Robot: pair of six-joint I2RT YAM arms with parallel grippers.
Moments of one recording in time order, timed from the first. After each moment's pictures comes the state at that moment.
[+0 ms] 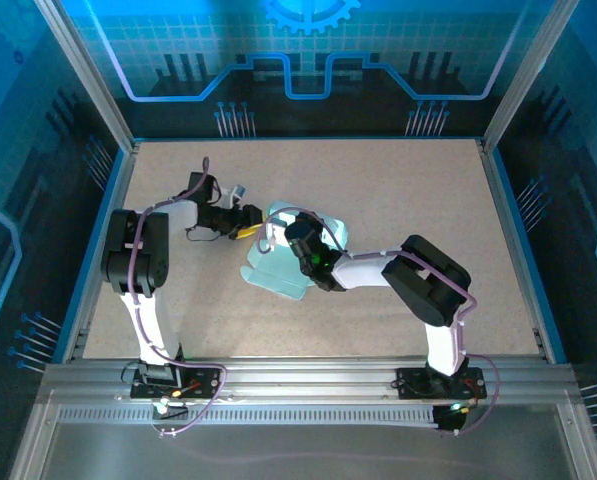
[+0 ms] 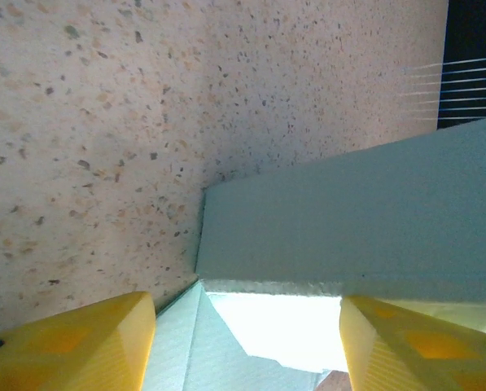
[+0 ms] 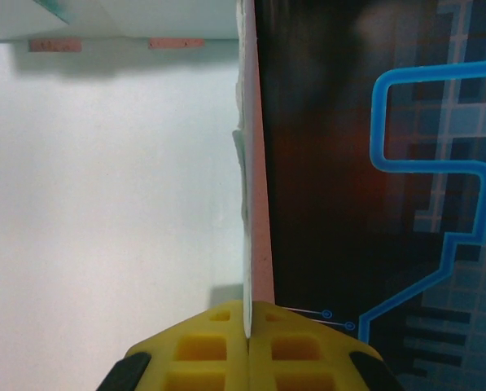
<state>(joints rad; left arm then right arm) -0.03 1.97 1.18 -0.31 0.87 -0.34 0.87 1.94 1.03 0.48 0.77 -1.14</state>
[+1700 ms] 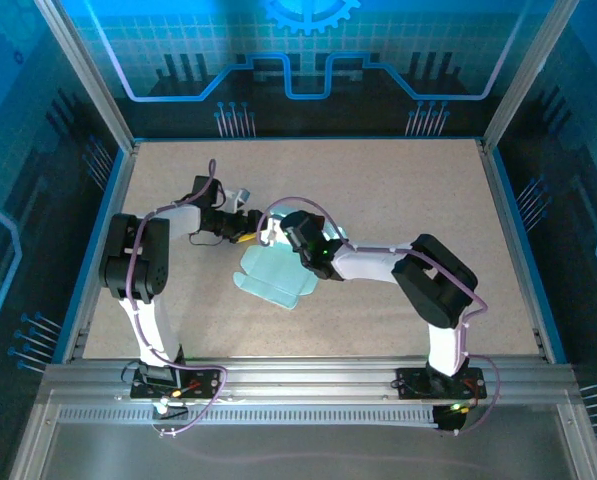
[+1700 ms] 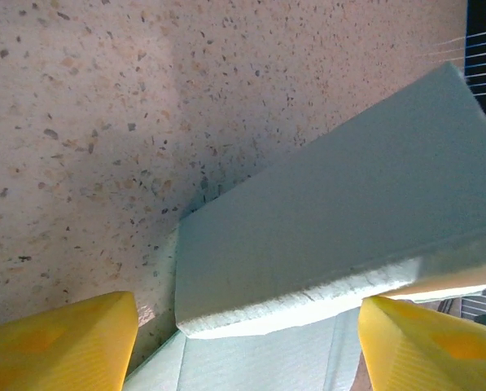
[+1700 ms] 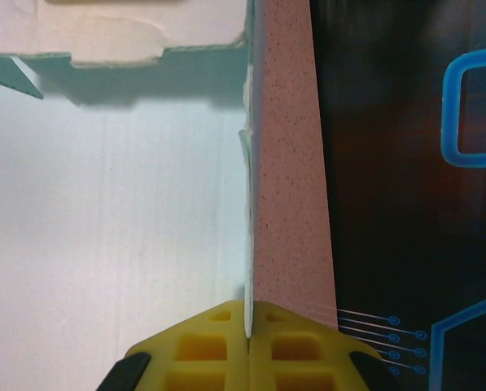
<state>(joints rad) -0.07 1.92 1.12 -0.30 0.81 -0.29 0.85 1.90 1.13 0.13 0.66 -0.92</state>
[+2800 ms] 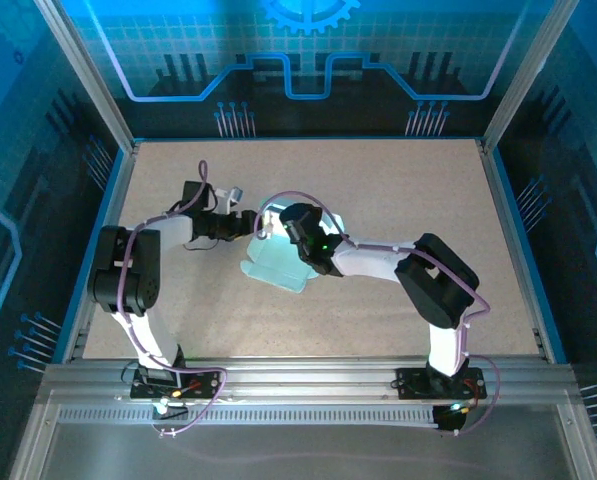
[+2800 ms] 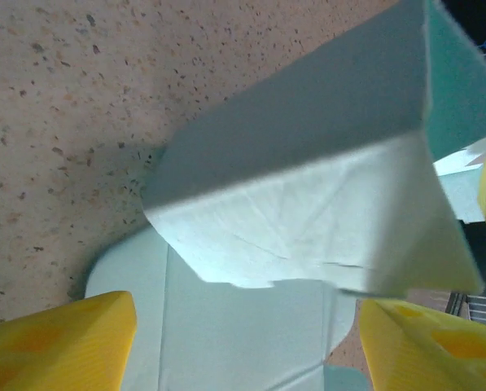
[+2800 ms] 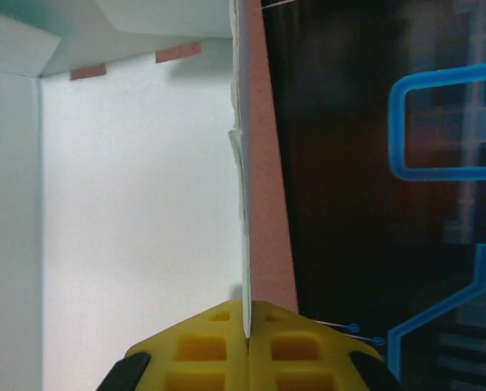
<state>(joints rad) -0.04 1.80 0.98 -0.11 0.82 -0.31 0.84 1.90 1.16 0.22 0.69 -1.03</state>
